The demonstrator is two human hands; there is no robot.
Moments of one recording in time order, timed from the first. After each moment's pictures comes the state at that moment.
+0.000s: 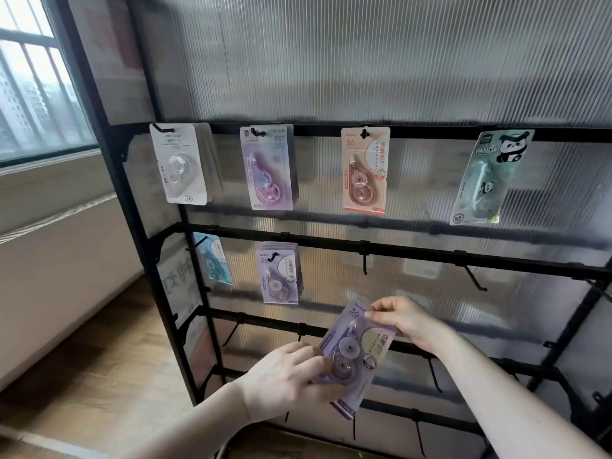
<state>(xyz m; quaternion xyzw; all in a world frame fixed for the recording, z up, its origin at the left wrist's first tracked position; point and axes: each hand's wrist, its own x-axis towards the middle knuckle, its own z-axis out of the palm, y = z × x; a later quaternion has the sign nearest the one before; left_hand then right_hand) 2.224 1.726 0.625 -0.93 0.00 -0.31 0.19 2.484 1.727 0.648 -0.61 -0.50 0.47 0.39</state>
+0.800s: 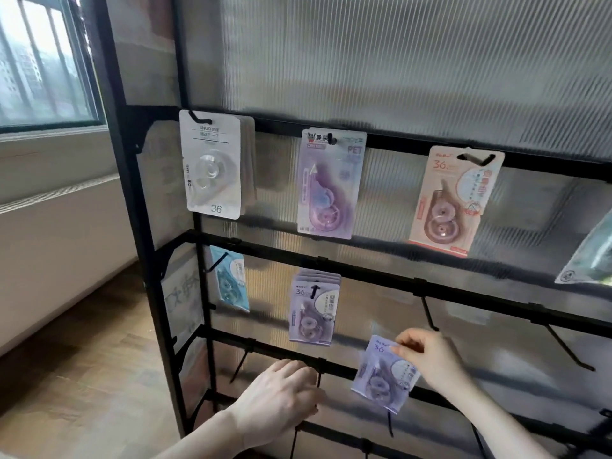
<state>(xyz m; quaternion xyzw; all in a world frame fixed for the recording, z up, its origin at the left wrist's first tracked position) 2.165 1.848 0.570 -0.95 -0.15 -0.26 0.12 2.438 1.796 0.635 -0.72 -0.59 0.18 0.33</state>
